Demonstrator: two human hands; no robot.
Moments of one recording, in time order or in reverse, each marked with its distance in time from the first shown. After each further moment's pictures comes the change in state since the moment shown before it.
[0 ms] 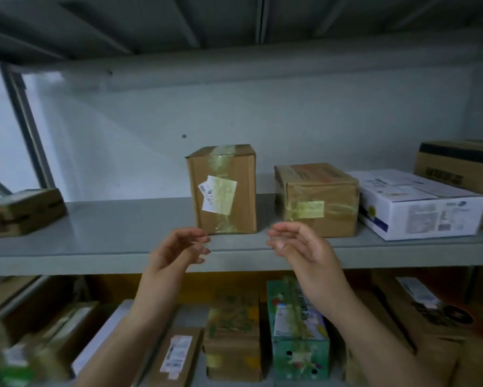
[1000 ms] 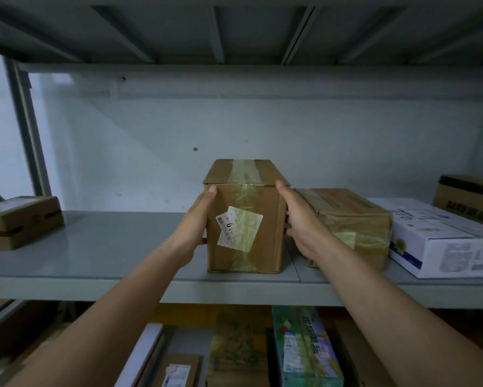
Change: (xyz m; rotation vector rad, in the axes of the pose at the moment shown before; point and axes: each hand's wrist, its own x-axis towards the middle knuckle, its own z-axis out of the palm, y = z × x) left_hand 0.161 -0.001 -0.022 -0.031 -0.136 -0.277; right_hand 0.164 -0.017 0.059 0.028 0.049 0.315
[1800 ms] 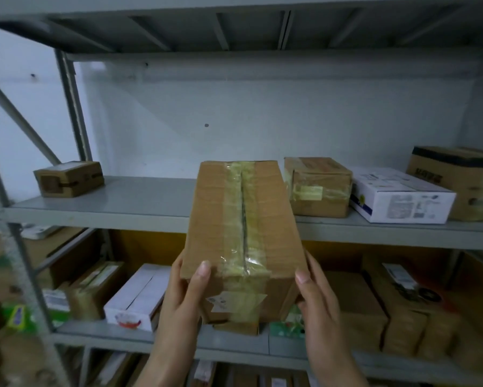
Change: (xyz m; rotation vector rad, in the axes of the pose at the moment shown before) left_hand -0.328 -0.042 0.068 -0.281 0.274 0.072; right_hand -0.328 0.047 -0.039 0.232 0.028 -0.024
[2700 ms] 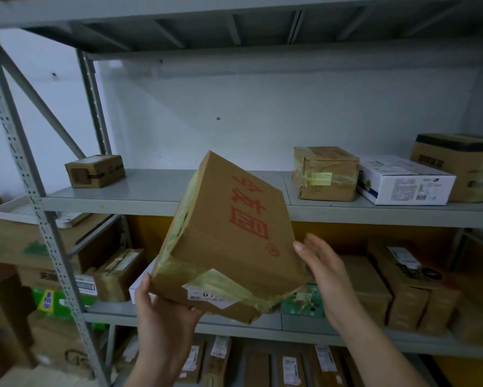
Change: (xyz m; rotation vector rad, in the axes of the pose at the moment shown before) left_hand -0.030 -0.015 -0.084 -0.612 0.111 -0.235; right_hand -0.006 0.008 0.003 -0.125 0.015 0.100
